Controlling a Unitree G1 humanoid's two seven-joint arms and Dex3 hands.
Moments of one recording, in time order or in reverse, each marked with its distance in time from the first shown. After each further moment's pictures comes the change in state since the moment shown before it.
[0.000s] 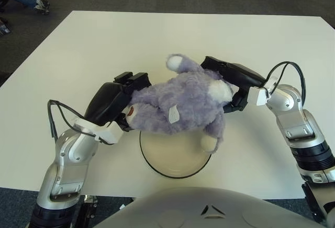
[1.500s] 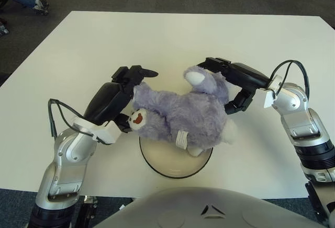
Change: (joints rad) left arm -0.001 0.017 0.012 -0.010 -0.033 0.007 -0.043; right arm -0.001 -0.009 -0.024 0.022 0.041 -0.089 0.021
